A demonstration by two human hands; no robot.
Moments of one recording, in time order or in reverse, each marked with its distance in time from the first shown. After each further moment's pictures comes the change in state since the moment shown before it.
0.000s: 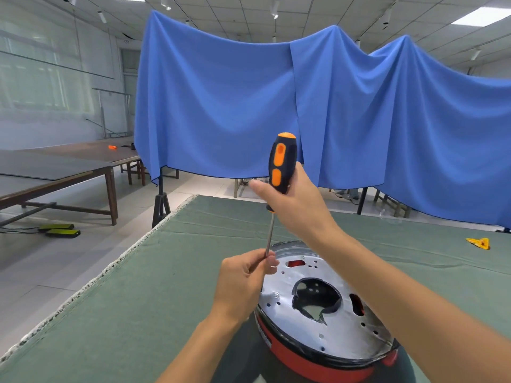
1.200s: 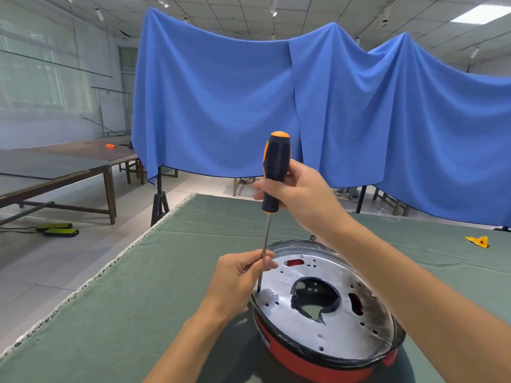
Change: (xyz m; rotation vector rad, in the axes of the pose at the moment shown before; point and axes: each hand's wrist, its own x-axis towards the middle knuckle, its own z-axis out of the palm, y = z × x) left_hand 0.006 -0.002 -0.011 -0.015 -0.145 -0.042; right_hand -0.002 -0.011 -0.016 0.233 -0.156 0.024
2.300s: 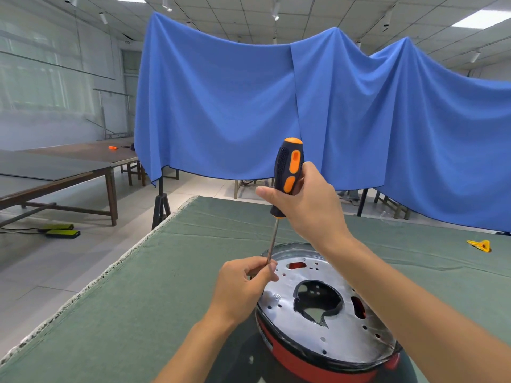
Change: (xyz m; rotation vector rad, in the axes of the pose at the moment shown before) left_hand -0.005 -0.003 0.003 0.124 0.039 0.016; right_hand -0.005 0.008 0.005 -0.466 0.298 0.017
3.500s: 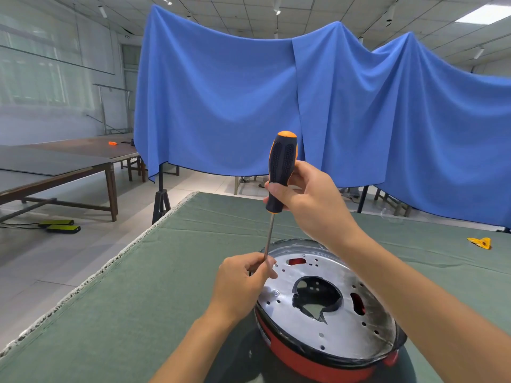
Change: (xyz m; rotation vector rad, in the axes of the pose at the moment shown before) left_hand -0.003 0.006 0.003 0.042 0.041 -0.052; right_hand -0.001 0.002 -0.005 0.302 -0.173 -0.089
